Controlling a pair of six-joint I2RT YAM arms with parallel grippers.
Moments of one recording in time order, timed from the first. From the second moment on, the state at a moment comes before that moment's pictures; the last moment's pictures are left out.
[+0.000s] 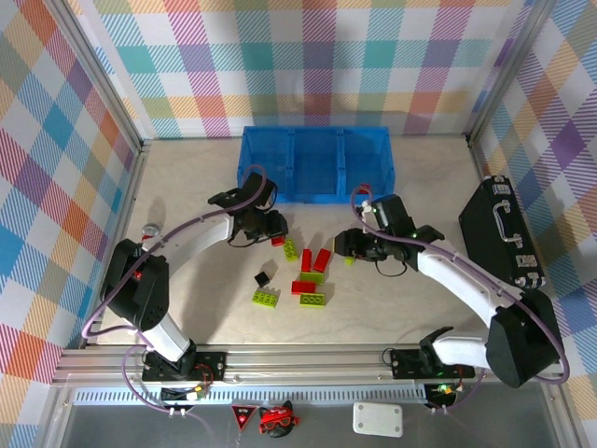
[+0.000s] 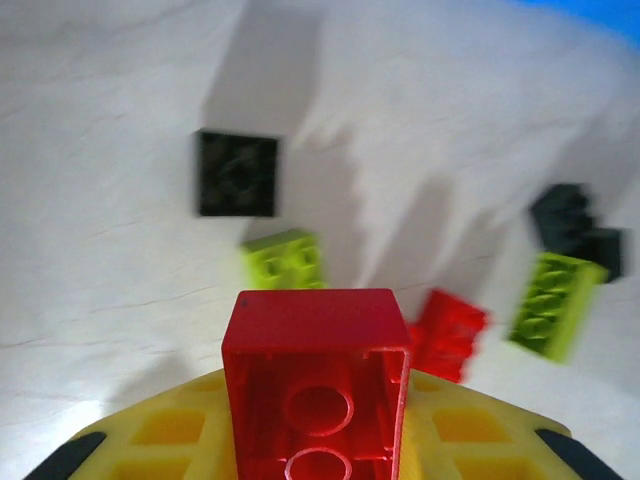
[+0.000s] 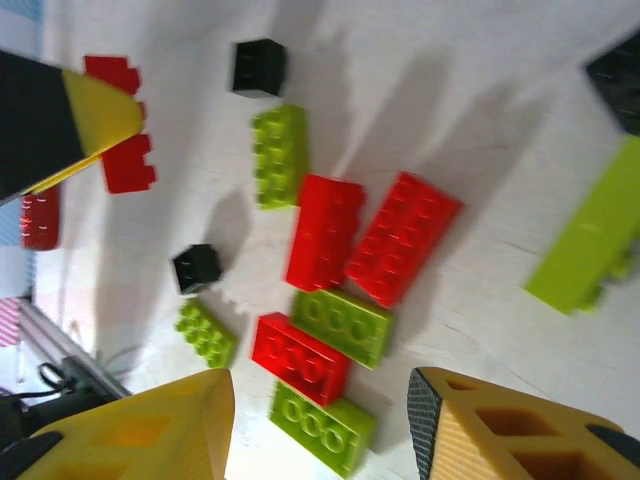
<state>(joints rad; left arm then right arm) -0.54 1.63 1.21 -0.63 0.17 -0.74 0.52 1.24 0.82 -0.43 -0.43 0.59</state>
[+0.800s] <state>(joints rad) -0.54 1.56 1.11 -0.16 0.35 -1.25 0.70 1.43 0.69 0.53 -0.30 0.67</state>
